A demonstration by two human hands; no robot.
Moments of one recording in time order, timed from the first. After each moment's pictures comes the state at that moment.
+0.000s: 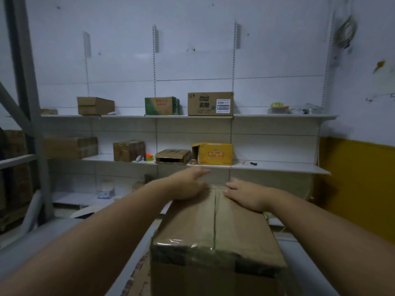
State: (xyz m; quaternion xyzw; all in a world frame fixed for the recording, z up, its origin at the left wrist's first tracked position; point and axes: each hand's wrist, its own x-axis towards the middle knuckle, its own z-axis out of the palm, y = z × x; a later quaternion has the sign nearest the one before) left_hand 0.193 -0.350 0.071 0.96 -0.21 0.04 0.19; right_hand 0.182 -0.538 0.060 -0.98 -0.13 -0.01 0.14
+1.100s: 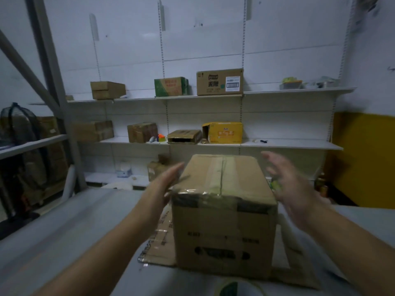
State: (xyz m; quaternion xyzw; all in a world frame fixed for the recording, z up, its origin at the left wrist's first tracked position) left_hand 0.056 -0.300 0.005 0.71 -0.16 0.09 0.68; right_hand 0.053 -0.546 0.024 -0.74 -0.11 -0.14 0.65
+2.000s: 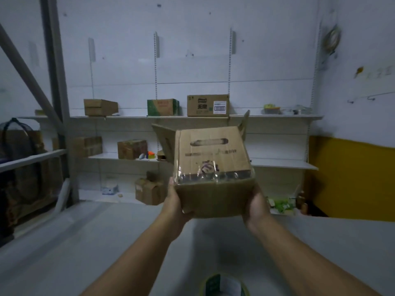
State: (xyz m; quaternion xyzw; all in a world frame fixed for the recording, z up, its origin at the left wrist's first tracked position) left_hand 0.046 -0.350 0.013 0.56 0.01 -0.01 0.83; right_hand 0.055 -0.526 0.003 -0.51 -0.02 -0.08 0.85
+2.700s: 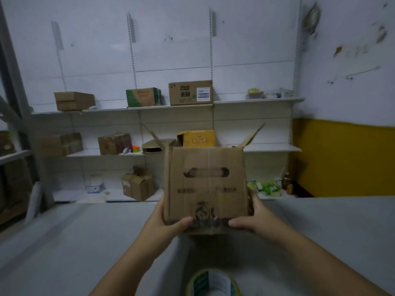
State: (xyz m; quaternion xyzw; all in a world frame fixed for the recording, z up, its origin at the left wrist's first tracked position) left_hand 0.044 -0.335 -0.035 0.75 -0.11 -0.03 0.65; right_hand 0.041 -0.583 -0.037 -0.77 -0.06 -0.02 0.63
